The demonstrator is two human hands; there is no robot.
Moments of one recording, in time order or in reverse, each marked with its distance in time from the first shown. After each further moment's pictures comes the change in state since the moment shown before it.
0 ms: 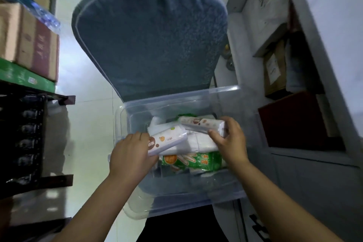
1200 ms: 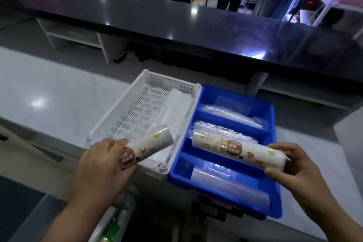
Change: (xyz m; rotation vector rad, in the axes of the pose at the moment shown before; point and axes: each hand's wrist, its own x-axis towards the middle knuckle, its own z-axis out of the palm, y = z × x) left_hand -0.159 0.359 -0.187 -0.097 0.388 1.139; right_hand -0.463 0.047 -0.400 0.614 0.917 0.263
